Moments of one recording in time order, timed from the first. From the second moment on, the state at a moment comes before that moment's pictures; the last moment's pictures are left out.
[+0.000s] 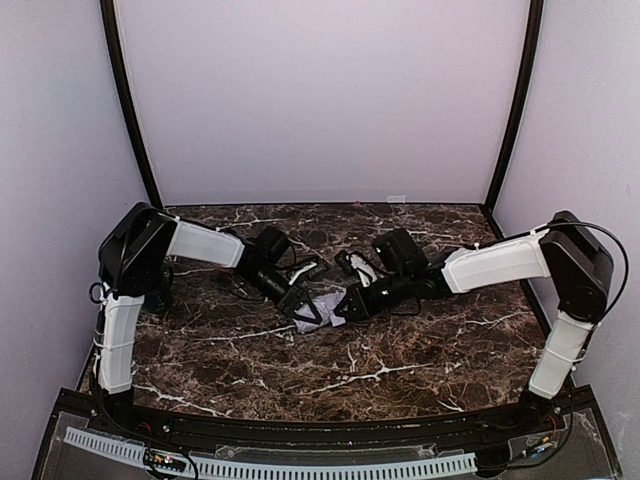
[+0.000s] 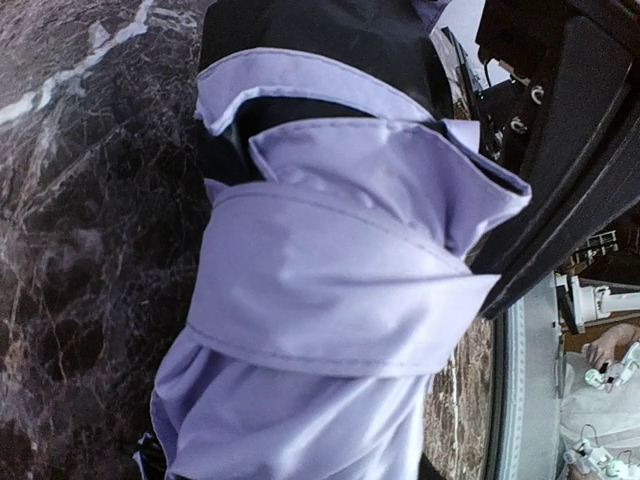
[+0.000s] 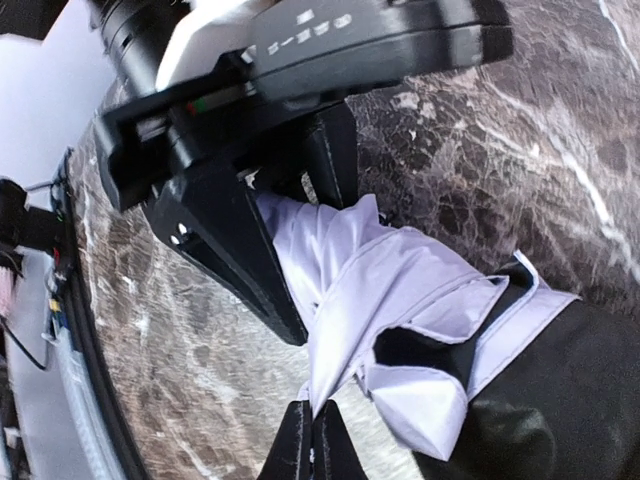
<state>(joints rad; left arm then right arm) -0.62 2.20 1.43 -0.47 0.93 0.22 0.81 1.76 1.00 -0.05 -0.48 0.34</state>
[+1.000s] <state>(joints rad) -0.57 2.25 1.41 -0.40 1.09 0.10 0.82 1.81 0.99 0.13 -0.42 -0.03</state>
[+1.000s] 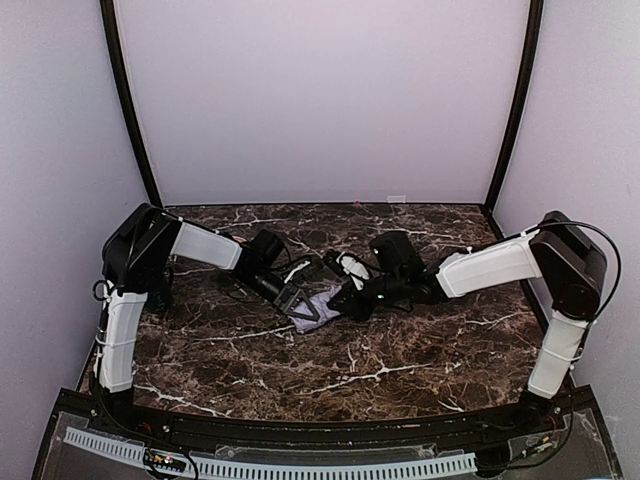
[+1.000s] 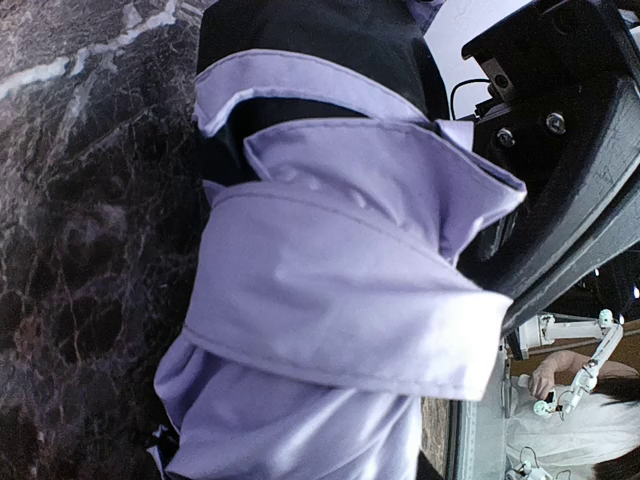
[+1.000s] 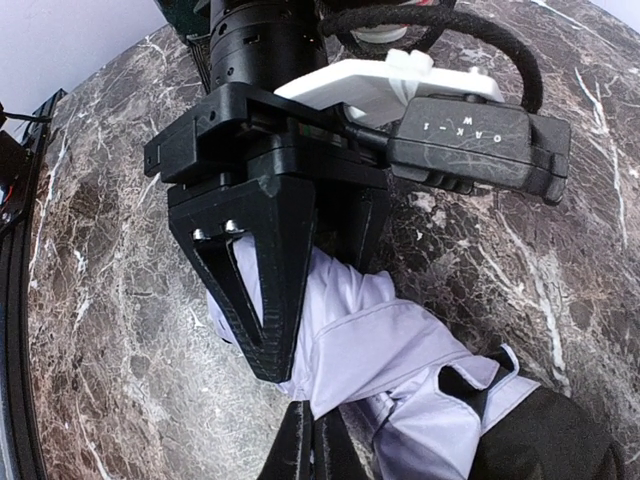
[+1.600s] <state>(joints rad) -0.55 2.26 1.41 -0.41 1.10 0.09 0.83 1.86 0.98 0.20 -0.31 -0.03</state>
